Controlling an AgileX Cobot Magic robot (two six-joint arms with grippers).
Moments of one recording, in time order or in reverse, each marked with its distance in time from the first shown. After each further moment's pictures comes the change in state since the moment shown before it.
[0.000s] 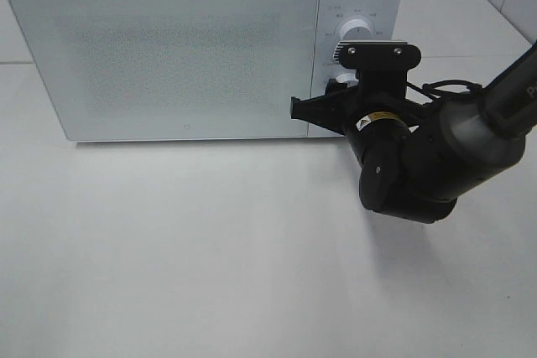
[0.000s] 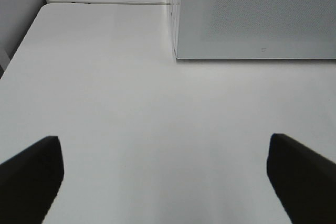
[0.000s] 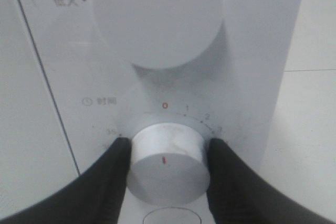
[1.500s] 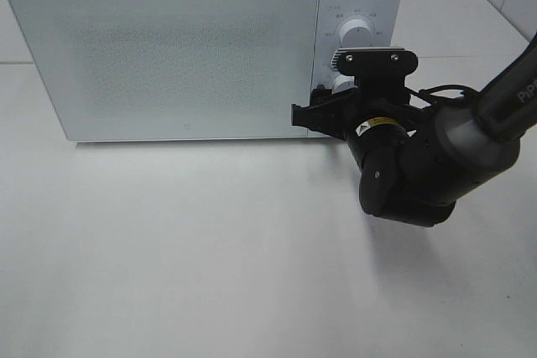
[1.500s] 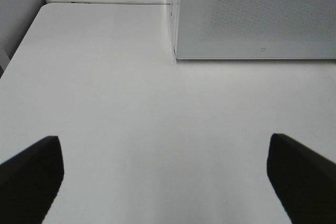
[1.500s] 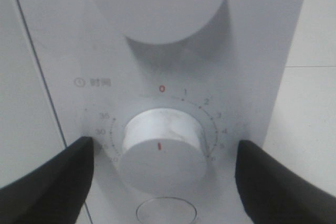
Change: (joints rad) left arm 0.000 0.000 0.000 0.000 0.000 0.000; right arm -0.005 0.028 0.000 -0.008 -0.001 -0.006
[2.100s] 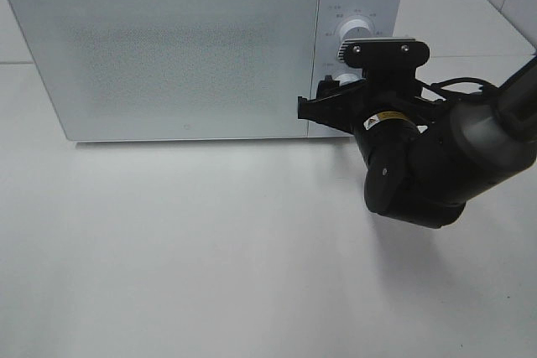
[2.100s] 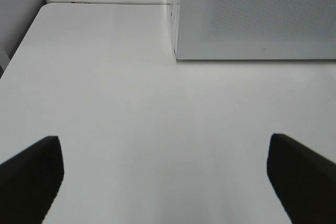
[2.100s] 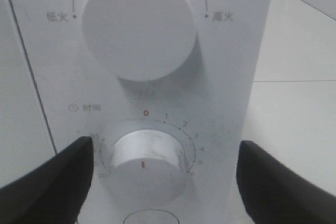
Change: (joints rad) left arm 0.000 0.000 0.000 0.000 0.000 0.000; right arm 0.019 -0.051 0.031 0.050 -0.028 -0.050
